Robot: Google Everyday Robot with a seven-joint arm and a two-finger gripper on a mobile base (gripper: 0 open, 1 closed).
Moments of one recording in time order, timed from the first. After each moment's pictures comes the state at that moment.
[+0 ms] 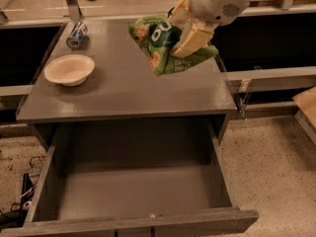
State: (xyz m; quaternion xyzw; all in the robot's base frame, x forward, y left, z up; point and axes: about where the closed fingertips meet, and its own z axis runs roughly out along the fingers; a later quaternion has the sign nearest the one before) arm 0.547 -0.049 1.010 -0.76 0.56 0.06 0.31
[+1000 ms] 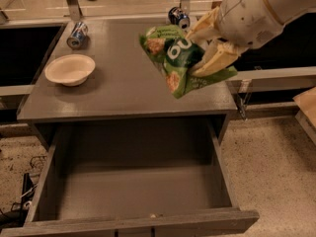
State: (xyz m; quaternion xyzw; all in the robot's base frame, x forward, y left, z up) arm 0.498 -0.080 1.003 -0.76 0.54 0.06 0.36
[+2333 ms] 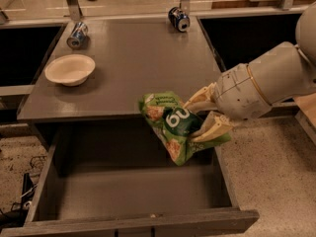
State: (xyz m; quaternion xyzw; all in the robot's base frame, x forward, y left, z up) arm 0.429 -0.076 0.893 -0.75 0.54 0.16 0.34
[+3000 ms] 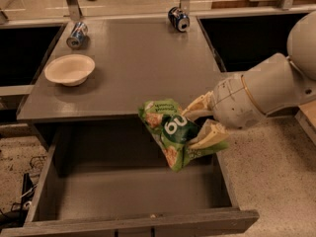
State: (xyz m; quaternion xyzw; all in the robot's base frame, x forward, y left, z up) arm 0.425 -0.073 0.876 -0.75 0.55 0.16 0.33
